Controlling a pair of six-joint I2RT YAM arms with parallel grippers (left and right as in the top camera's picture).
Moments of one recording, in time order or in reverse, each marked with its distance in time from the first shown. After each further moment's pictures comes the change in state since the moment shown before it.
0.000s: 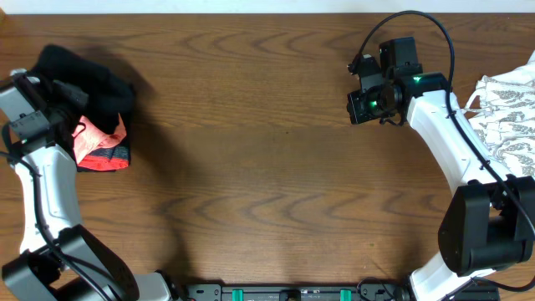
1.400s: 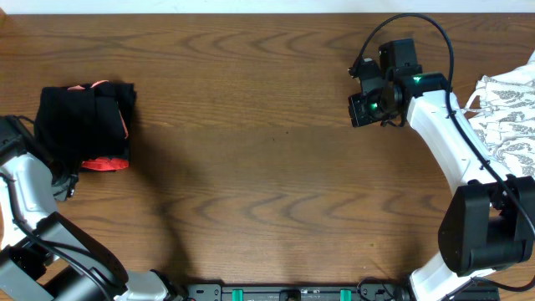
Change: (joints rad) left arm 0.180 0.064 0.005 -0.537 -0.251 -0.006; right arm 0.000 0.000 0.000 -0.034 0.024 0.000
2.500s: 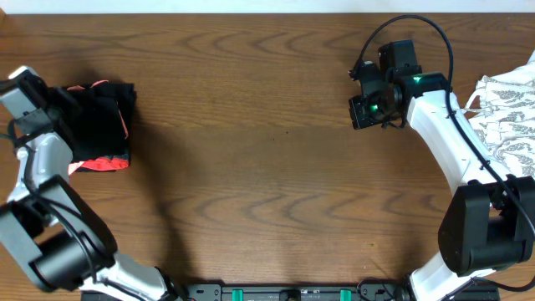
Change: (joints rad) left arm -0.138 0.192 0.023 0.806 0.069 0.494; right arm 0.000 0.000 0.000 -0.031 0.018 0.003
